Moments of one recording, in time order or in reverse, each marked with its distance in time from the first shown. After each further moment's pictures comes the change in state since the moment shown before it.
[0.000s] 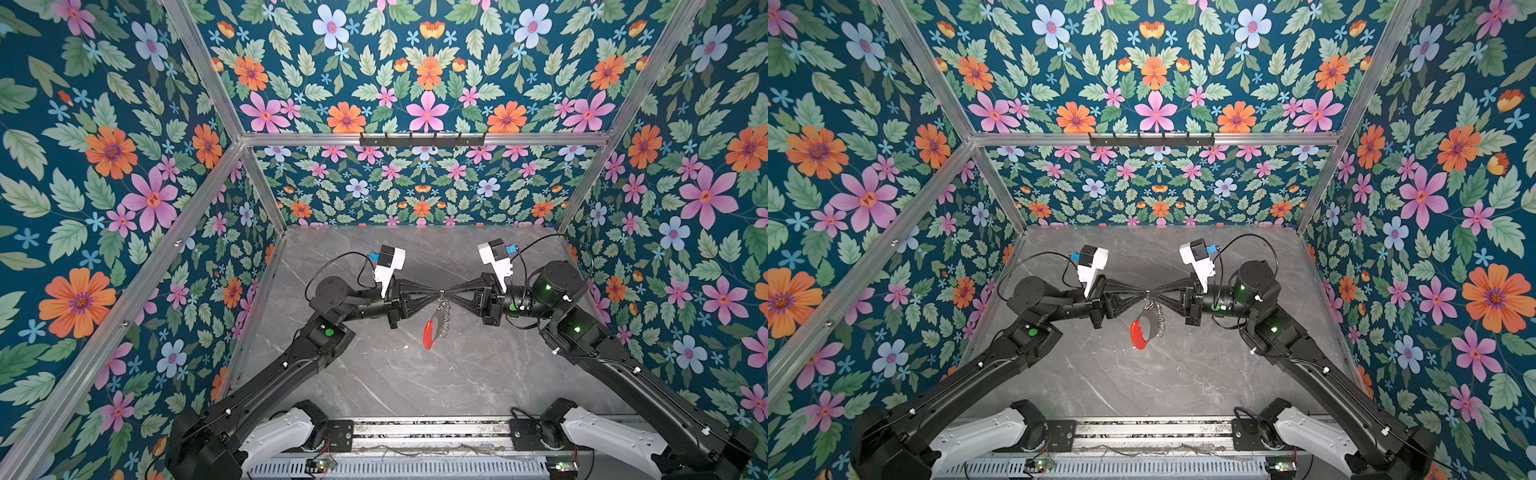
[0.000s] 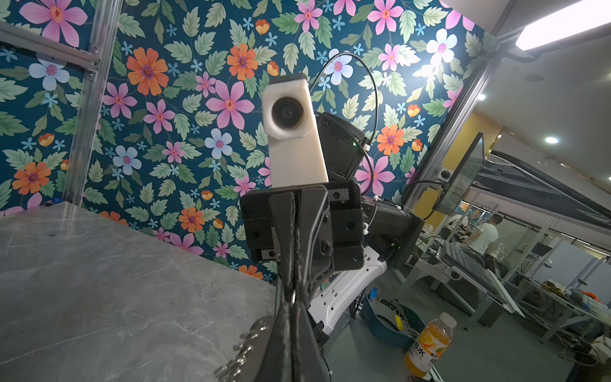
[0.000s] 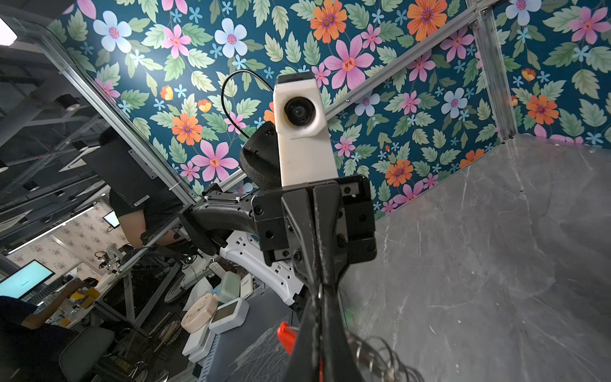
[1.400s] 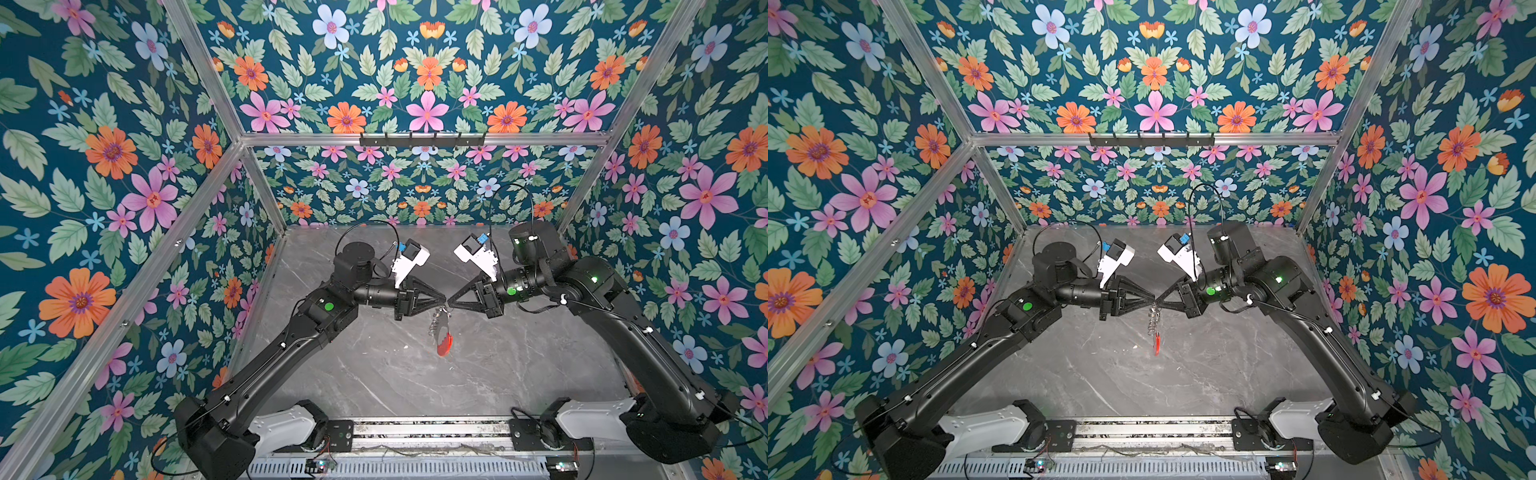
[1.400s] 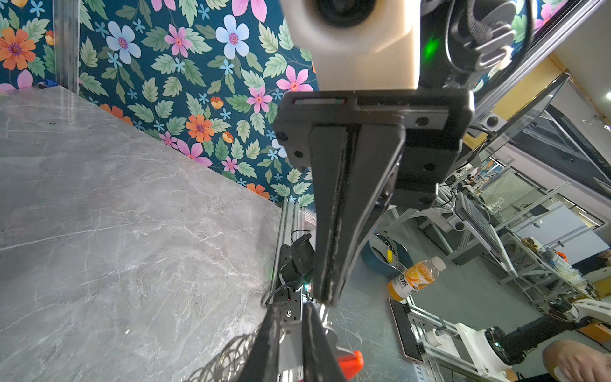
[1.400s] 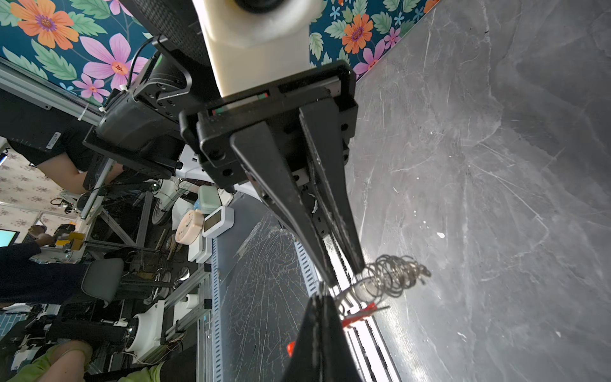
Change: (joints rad) left arm 0.000 0.132 0.324 -0.727 0.120 0.295; right arm 0.002 0.311 0.653 -1.113 0.045 -0.432
